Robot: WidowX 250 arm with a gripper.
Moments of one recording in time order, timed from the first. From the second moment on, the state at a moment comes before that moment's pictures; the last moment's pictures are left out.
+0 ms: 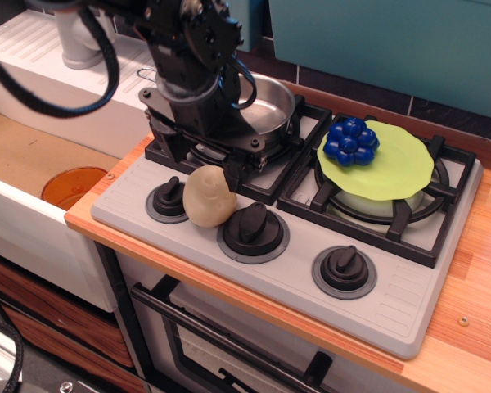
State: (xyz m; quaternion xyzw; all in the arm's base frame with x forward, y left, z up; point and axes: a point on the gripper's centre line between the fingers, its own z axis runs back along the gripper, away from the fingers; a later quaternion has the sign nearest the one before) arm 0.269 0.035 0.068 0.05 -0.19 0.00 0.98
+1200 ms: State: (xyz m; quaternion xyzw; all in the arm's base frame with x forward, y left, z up) arm 0.274 0.030 0.023 0.04 -0.24 0.01 0.97
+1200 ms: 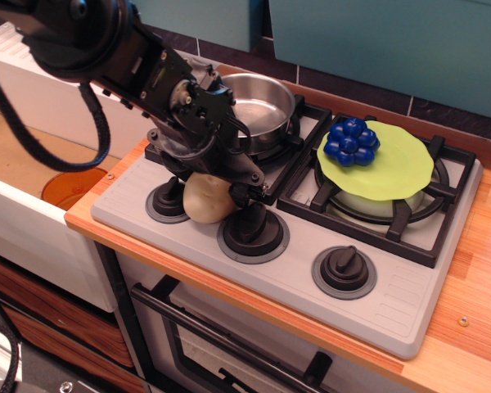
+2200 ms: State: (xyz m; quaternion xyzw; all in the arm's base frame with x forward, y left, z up) arm 0.260 0.022 0.033 0.04 -0.20 0.05 0.98
